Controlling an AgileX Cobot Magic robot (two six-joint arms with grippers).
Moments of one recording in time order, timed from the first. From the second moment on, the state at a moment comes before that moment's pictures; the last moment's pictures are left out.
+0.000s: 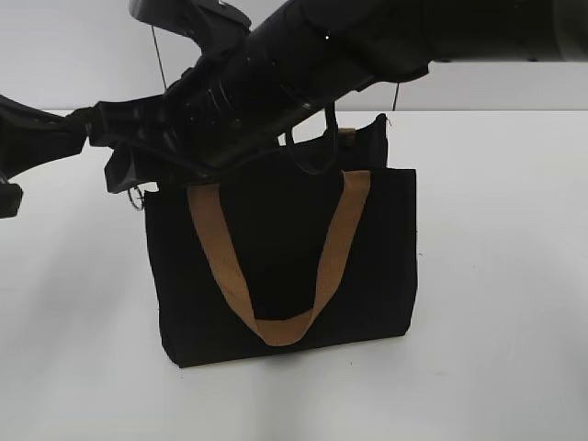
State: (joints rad) left arm -0.12 1.15 -0.64 -1.32 0.50 1.93; right arm 0.75 1.84 -1.39 0.79 0.53 -0.28
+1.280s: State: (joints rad) left arm -0.12 1.11 -0.64 -1.33 0.53 1.93; right arm 0.75 1.89 -1.39 0.74 0.46 -0.28
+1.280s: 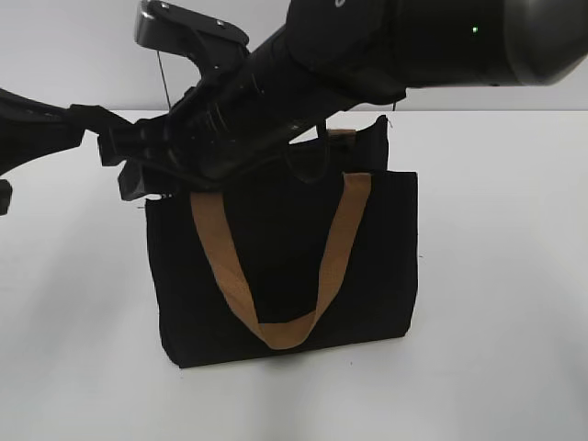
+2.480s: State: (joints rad) left arm -0.12 1.16 -0.64 -1.14 0.47 1.68; right arm 0.74 1.82 -1.39 0.73 0.55 -0.28
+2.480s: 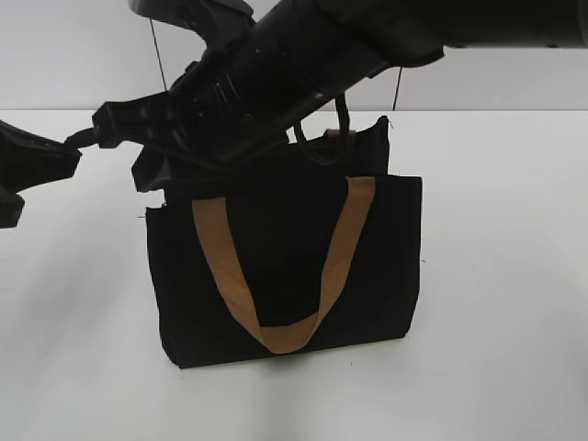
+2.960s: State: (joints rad) left arm -0.12 1.17 -0.64 -0.90 0.49 1.37; right arm 0.58 1.80 -1.39 0.72 0.79 -0.28
